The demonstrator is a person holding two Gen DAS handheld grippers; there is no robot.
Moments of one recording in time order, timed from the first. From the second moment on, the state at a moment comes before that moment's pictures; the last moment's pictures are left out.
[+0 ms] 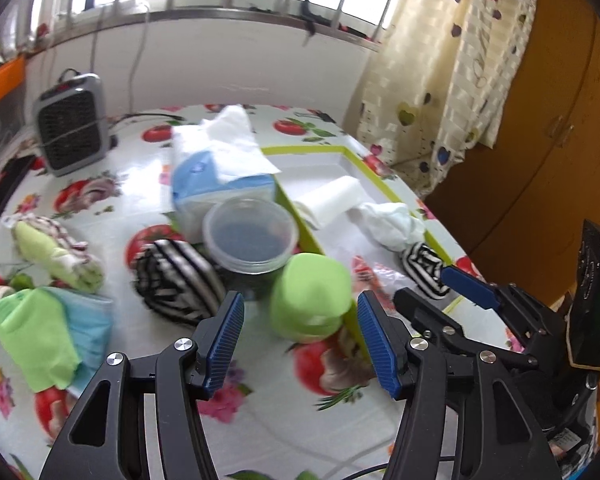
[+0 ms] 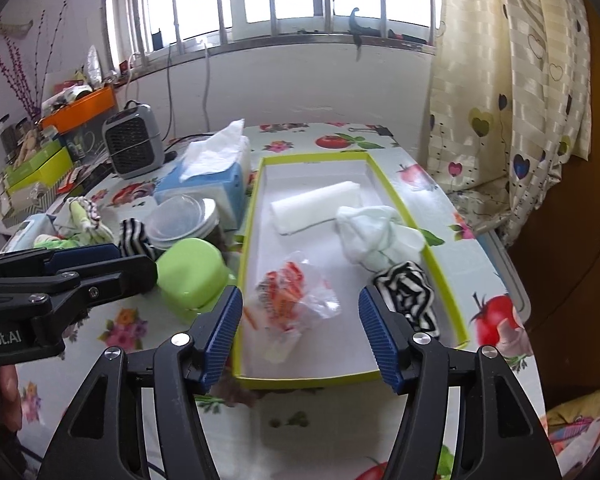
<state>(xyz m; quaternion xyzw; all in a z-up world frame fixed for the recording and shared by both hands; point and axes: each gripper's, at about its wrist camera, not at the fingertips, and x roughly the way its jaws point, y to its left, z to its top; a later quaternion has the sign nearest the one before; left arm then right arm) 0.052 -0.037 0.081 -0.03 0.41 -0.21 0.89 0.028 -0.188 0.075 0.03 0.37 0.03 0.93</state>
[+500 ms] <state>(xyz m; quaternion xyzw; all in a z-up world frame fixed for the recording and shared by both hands) 0.045 0.030 0.079 -0.05 0.40 -0.15 0.90 0.030 -0.142 0.089 0.01 0.35 0.08 0.93</state>
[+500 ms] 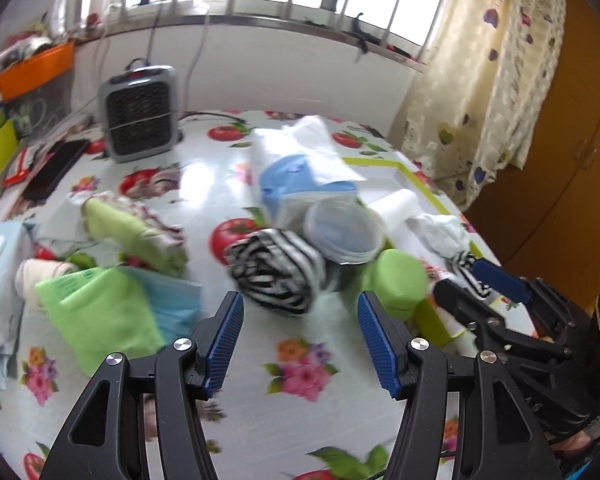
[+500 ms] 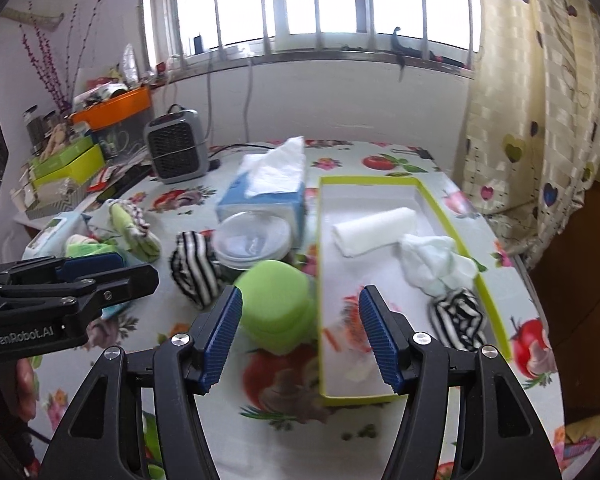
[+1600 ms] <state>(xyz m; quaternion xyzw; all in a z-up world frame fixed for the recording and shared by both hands) 0.088 0.162 0.022 -0.12 0.45 -0.03 0.88 0.050 -0.038 0.069 -0.02 0.37 0.18 0.91</state>
